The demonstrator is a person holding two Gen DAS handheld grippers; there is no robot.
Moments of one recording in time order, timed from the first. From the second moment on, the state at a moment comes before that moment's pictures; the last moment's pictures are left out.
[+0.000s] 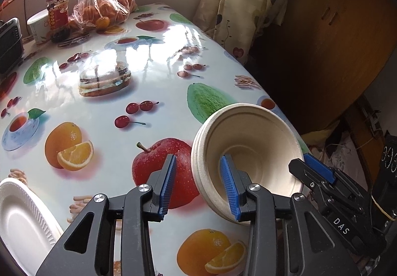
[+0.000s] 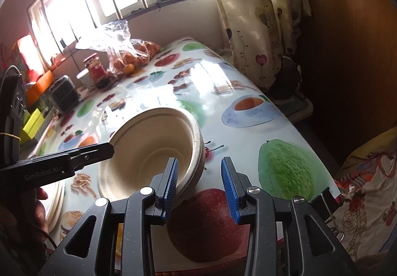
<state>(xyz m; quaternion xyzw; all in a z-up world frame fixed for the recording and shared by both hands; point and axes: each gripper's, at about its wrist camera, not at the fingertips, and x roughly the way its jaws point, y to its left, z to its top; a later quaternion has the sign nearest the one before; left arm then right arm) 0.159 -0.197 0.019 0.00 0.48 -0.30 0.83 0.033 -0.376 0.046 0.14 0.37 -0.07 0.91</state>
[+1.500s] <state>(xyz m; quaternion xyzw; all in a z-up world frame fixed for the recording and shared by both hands) 0.143 -0.204 0.010 0.00 0.47 -0.29 0.83 0.057 -0.383 0.040 0.14 0.40 -0.01 0.91</state>
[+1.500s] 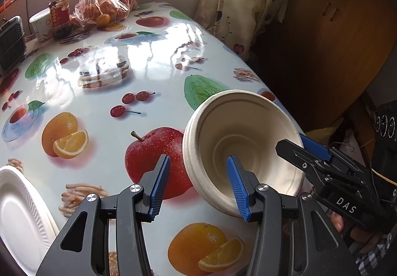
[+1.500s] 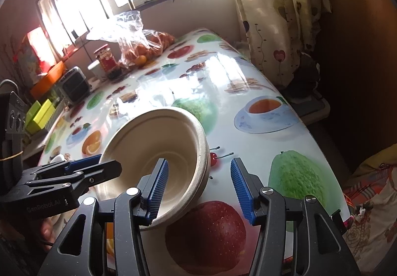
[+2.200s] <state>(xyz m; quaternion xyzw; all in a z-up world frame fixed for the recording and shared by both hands) 0.146 -0.206 0.011 0.00 0.47 -0.29 0.83 0.063 -0.384 0.039 0.14 0.40 -0.01 0.91</state>
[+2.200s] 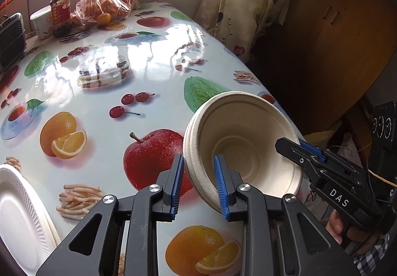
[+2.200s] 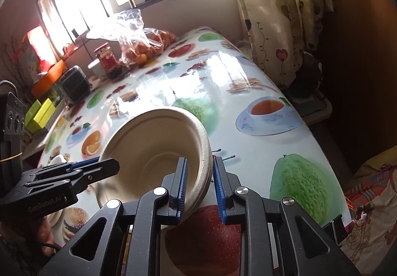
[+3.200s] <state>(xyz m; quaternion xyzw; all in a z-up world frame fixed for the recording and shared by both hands) 0.143 -0.194 0.018 -0.01 0.47 -0.28 0.84 0.063 -0.376 0.046 0.14 0.40 0.00 0.91</state>
